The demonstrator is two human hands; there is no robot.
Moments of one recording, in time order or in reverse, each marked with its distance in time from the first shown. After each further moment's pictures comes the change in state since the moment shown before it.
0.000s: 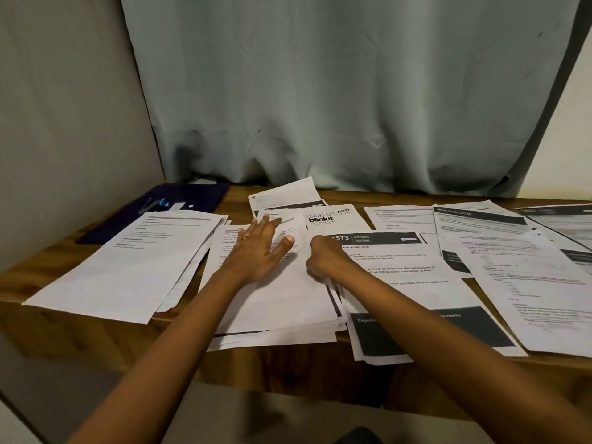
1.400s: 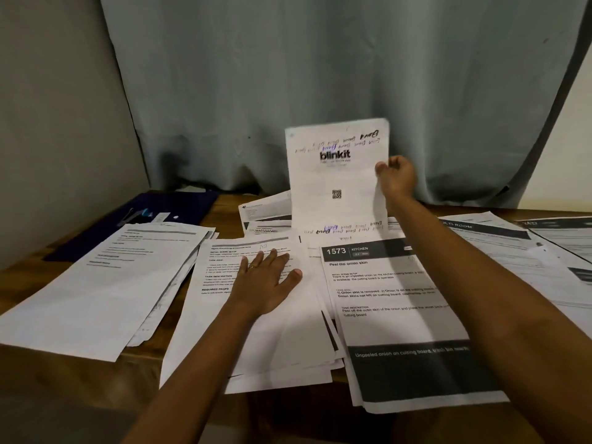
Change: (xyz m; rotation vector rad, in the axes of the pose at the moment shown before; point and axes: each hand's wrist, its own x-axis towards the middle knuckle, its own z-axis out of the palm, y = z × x) left_hand 0.024 -0.002 0.049 0.147 -0.086 -0.056; right_hand 0.140 0.081 -0.127 0.907 0.768 0.034
